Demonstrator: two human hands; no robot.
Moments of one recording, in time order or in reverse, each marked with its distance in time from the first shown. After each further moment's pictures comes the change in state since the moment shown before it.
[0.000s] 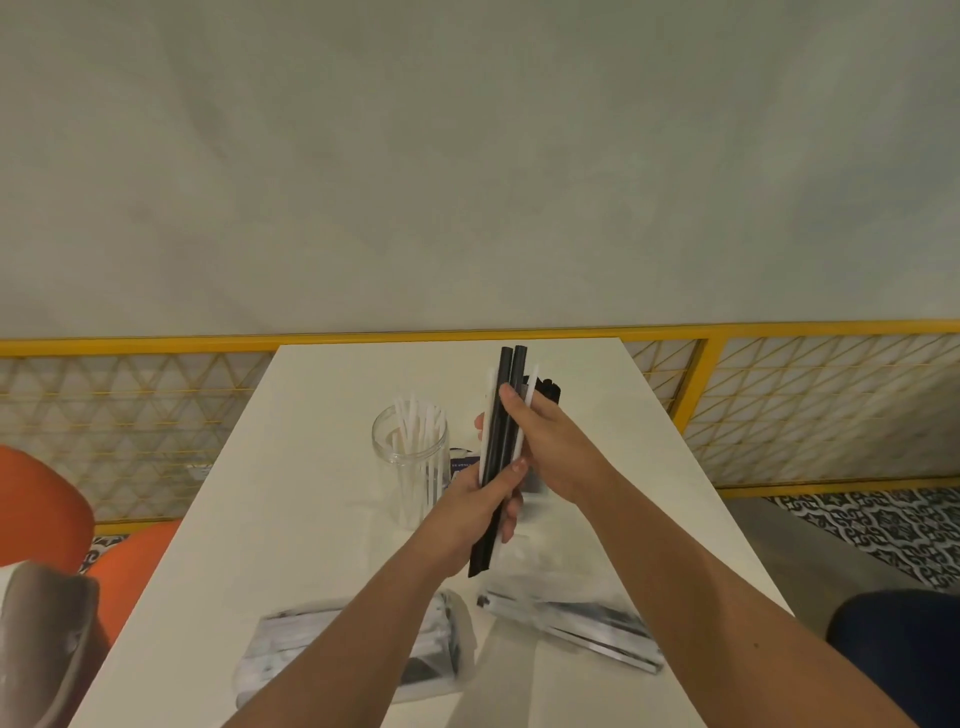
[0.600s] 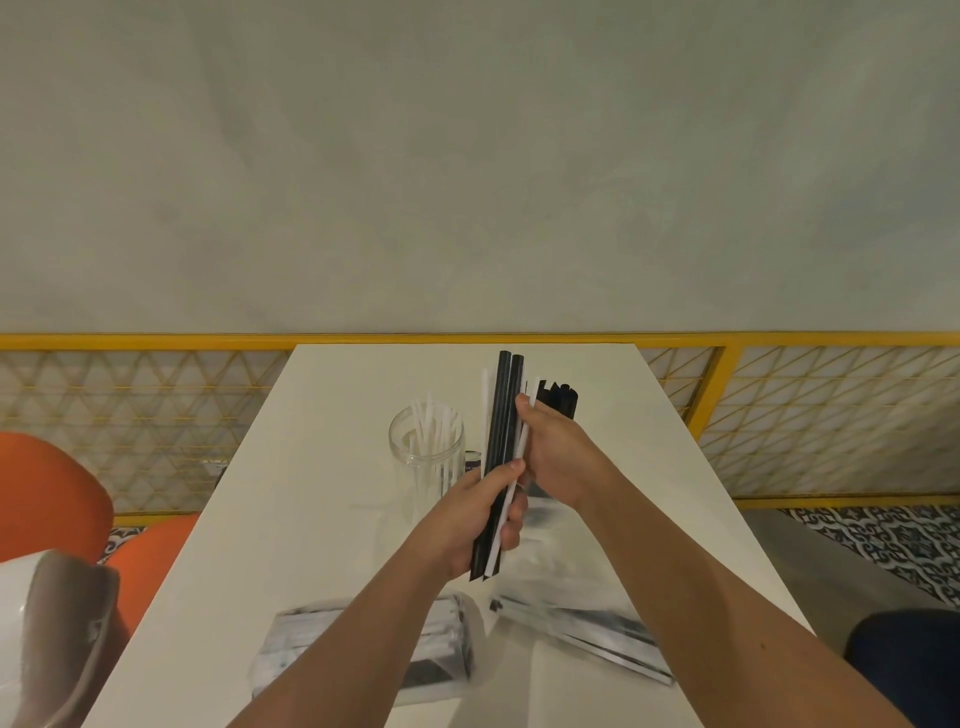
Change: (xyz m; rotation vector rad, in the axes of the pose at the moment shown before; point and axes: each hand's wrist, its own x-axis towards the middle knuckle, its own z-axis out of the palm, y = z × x) left_hand -0.008 0.011 -0.010 -0.287 -0.063 -0.155; right_hand 0.007 -0.002 0.012 0.269 0.015 0.223
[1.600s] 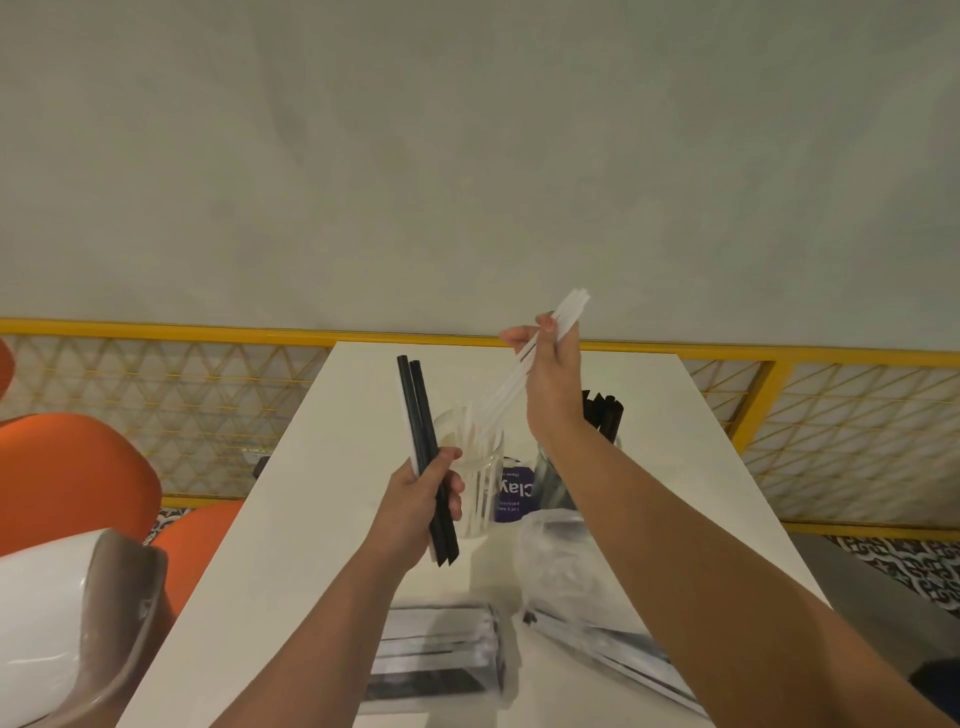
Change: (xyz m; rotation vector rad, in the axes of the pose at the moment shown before) left_hand -0.011 0.010 -0.077 0.037 0.473 0.252; right_hand 0.071 -0.022 0.058 -0.010 0.258 -0.638
